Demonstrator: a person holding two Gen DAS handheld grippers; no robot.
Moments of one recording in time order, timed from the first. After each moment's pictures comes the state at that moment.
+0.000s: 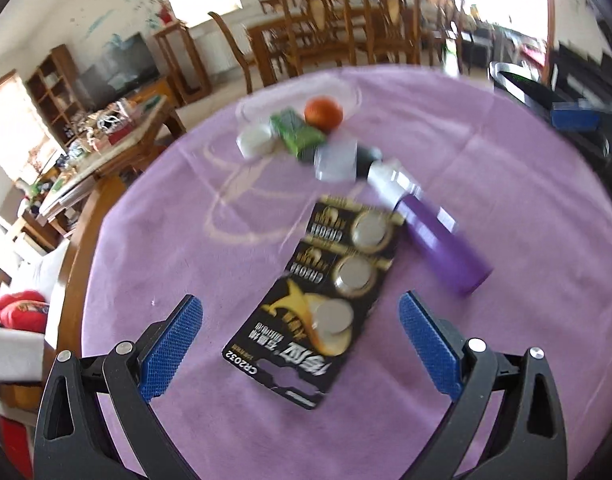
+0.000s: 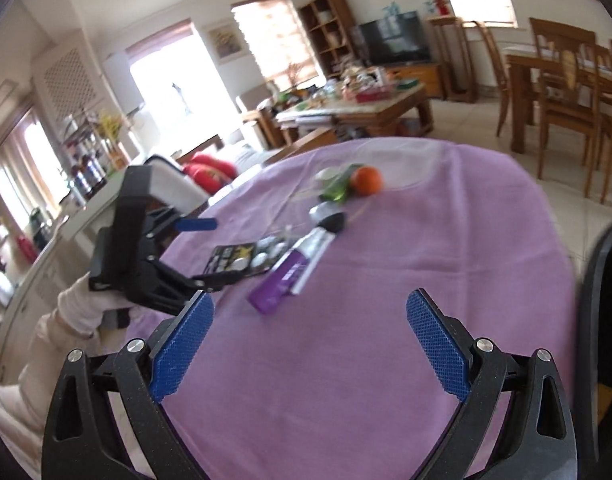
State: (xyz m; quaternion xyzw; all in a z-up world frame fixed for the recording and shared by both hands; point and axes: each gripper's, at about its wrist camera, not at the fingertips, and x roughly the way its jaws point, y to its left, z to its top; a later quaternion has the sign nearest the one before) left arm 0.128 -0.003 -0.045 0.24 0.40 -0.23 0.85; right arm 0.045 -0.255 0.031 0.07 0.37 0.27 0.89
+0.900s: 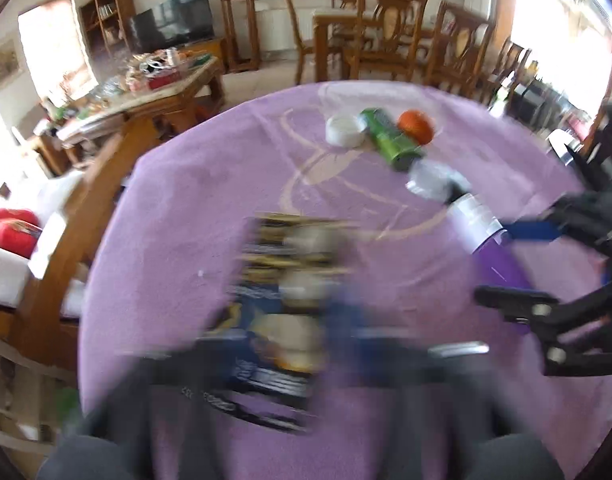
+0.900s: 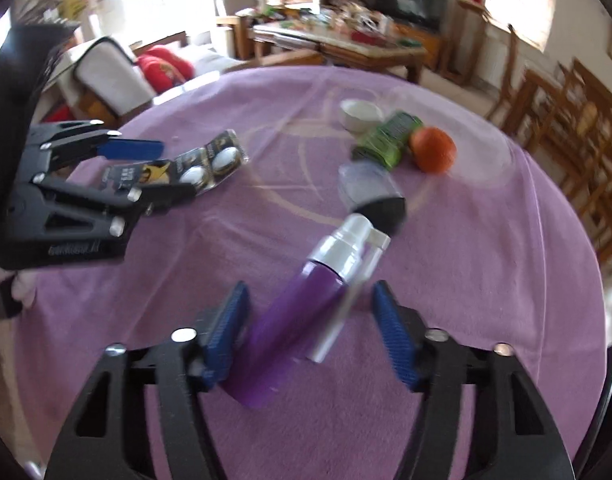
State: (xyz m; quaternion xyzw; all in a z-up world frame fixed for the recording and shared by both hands) left arm 0.152 0.058 -0.041 0.09 0.43 -0.17 0.88; right arm 0.118 -0.149 -0.025 -0.12 0.45 0.21 0.86
